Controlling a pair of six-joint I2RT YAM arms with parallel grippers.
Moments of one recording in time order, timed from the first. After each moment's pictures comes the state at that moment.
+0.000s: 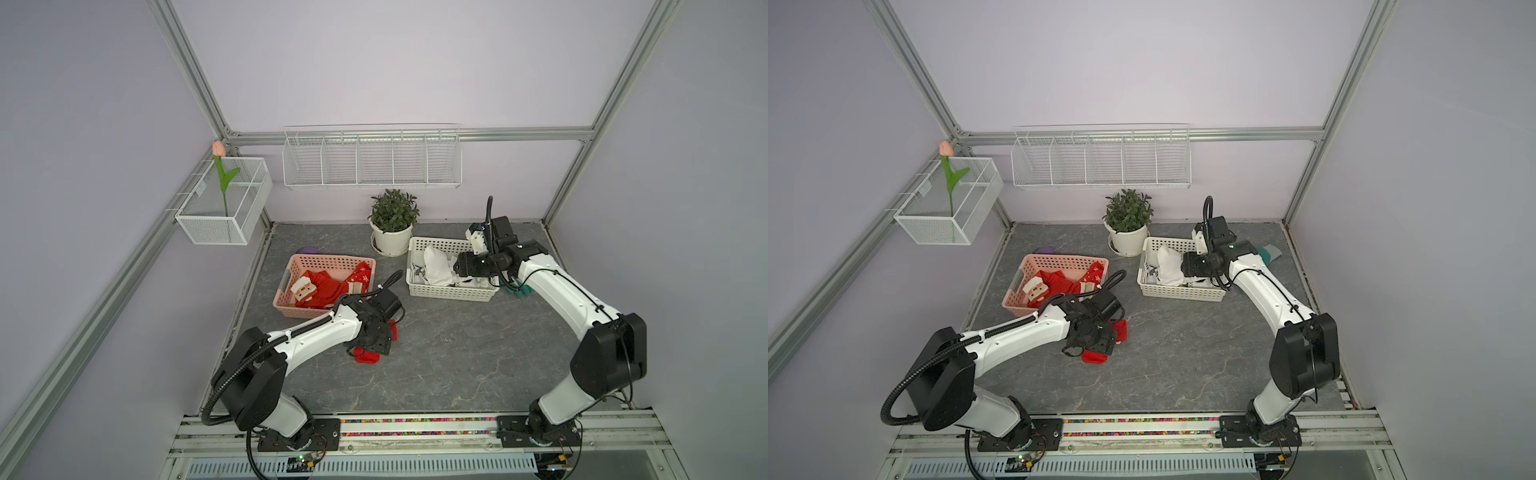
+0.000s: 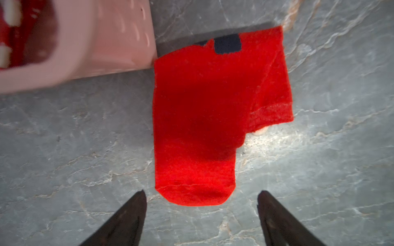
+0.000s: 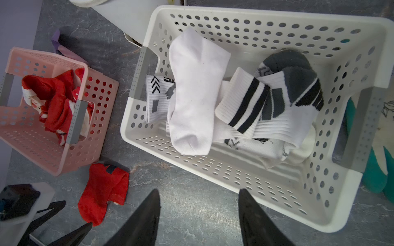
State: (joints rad) left arm -0.83 1.53 0.98 -0.89 -0.13 -0.54; right arm 0.34 1.63 1.42 -0.76 -0.19 0.26
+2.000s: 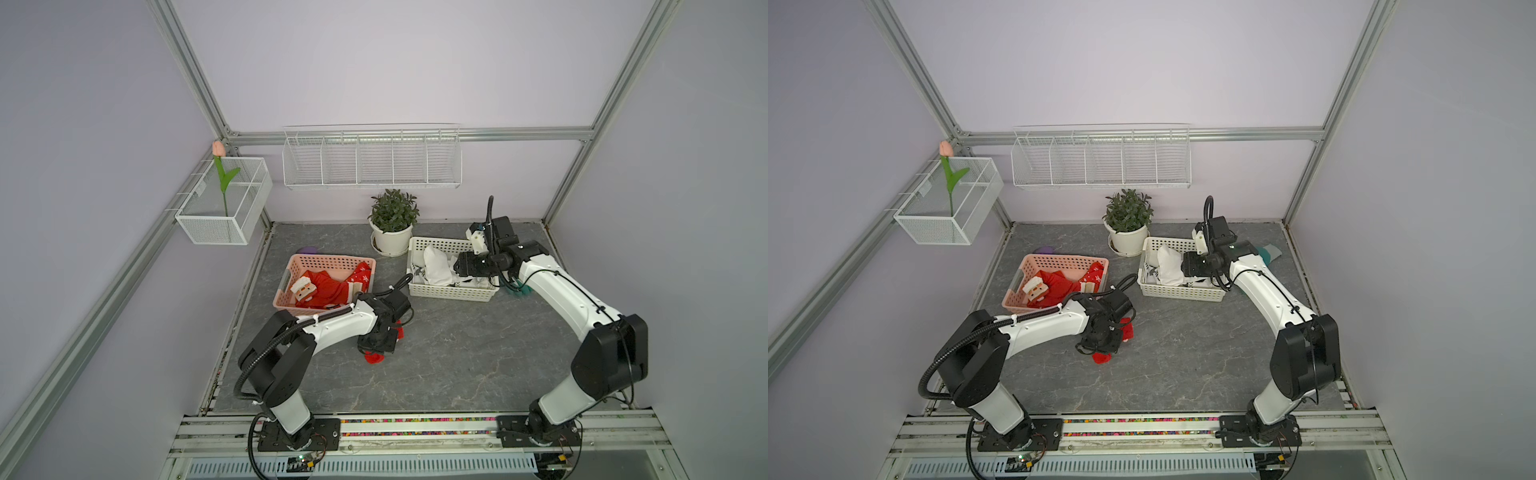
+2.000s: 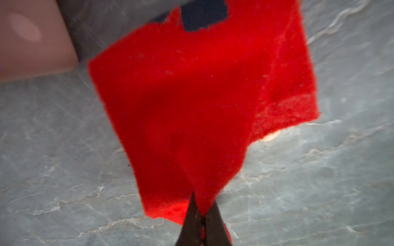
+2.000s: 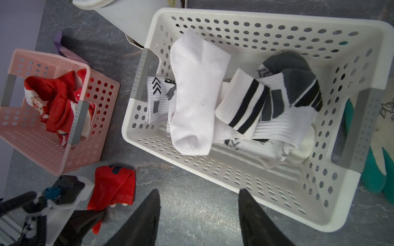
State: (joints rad) left arm -0.84 1.66 1.05 -0.87 -0.04 -0.55; right arm 0.34 1.62 1.41 -0.76 -0.18 0.26
